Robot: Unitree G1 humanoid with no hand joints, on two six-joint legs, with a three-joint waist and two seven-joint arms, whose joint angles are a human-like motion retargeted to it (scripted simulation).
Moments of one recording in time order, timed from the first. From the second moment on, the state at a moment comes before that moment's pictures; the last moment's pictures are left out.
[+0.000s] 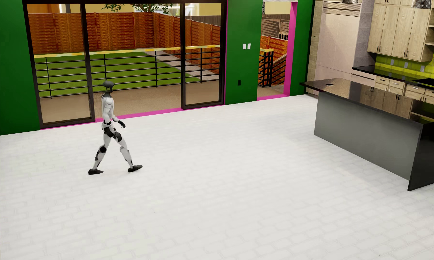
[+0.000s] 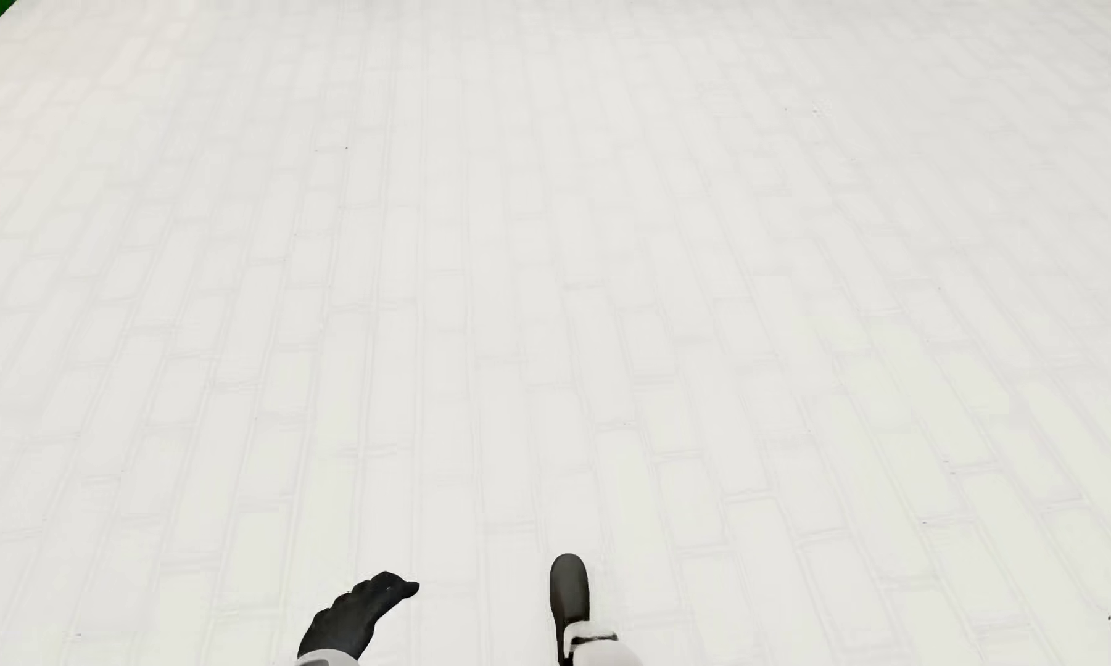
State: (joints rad) body 0.15 -0.60 -0.08 -0.17 -0.02 -0.08 0.11 0.02 0.03 0.28 0.20 0.05 0.27 -0.29 0.02 0.12 -0.19 0.03 0.04 -0.19 0.16 0.72 0.73 0.82 -0.77 0.06 0.14 0.25 -0.28
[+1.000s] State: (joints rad) body -0.45 -0.14 0.06 -0.02 -0.03 -0.04 0.19 0.04 0.03 0.52 1.11 0.25 -0.02 -0.11 0.28 0.06 -0.15 0.03 0.15 0.00 0.42 0.79 0.92 0.81 -0.91 0.15 0.11 0.19 -0.18
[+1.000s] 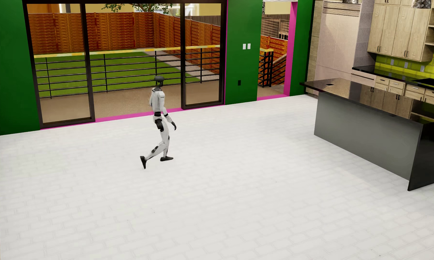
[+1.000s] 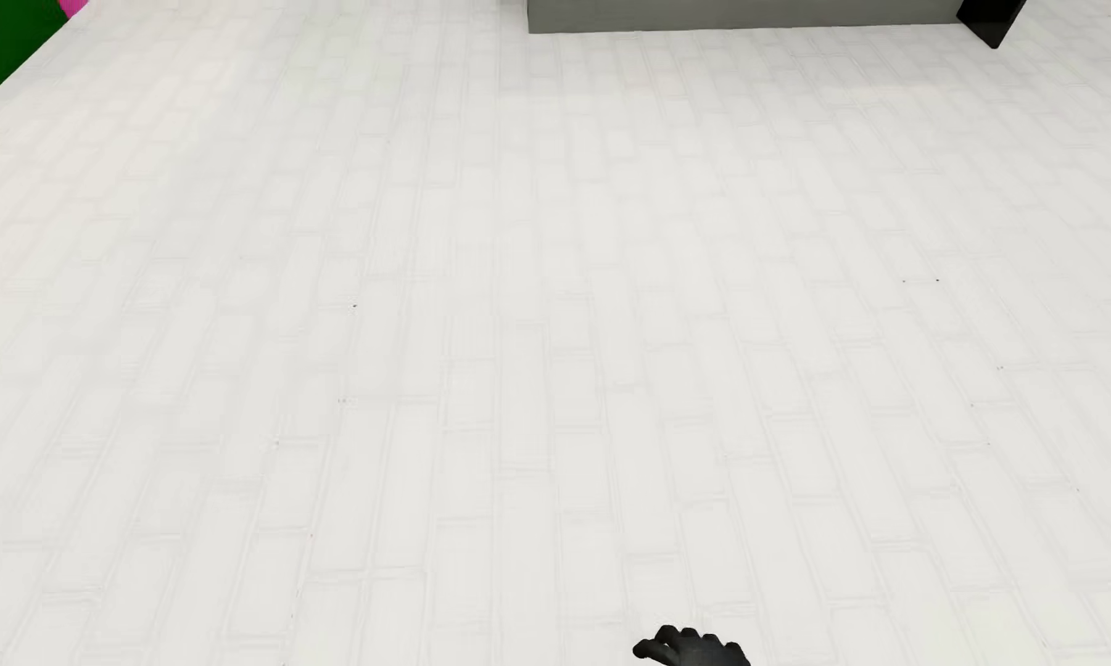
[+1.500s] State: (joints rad) body 0.17 -0.59 -0.08 -0.15 0.01 -0.07 0.08 0.04 0.03 0.37 0.32 0.00 0.26 -0.32 0.07 0.11 -0.19 0.06 -0.03 -0.21 0.22 0.74 0.84 0.85 -0.83 0.14 0.14 0.18 -0.24
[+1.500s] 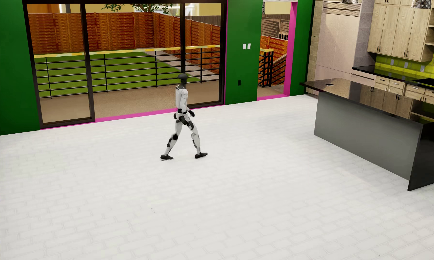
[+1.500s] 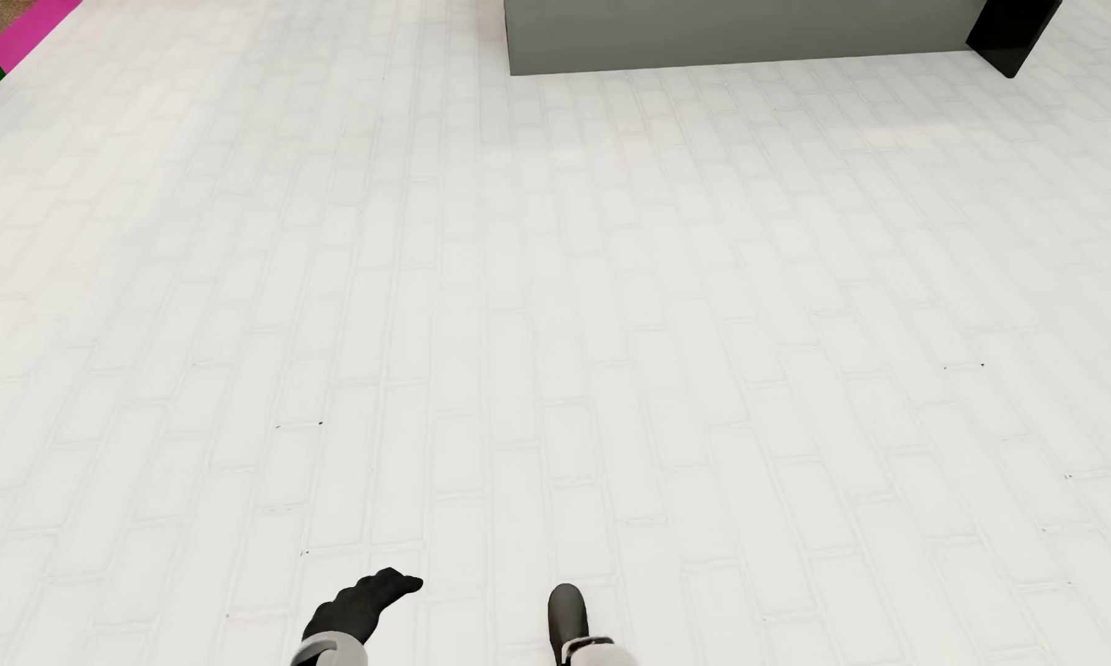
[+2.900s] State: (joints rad) body 0.12 -0.54 -0.07 -0.17 -0.04 -0.09 0.10 -0.01 0.02 0.34 0.20 0.01 0.21 -0.32 -0.02 0.10 -0.17 0.05 0.07 -0.13 0.17 0.74 0.72 0.84 -0.81 0.07 0.10 0.17 -0.32
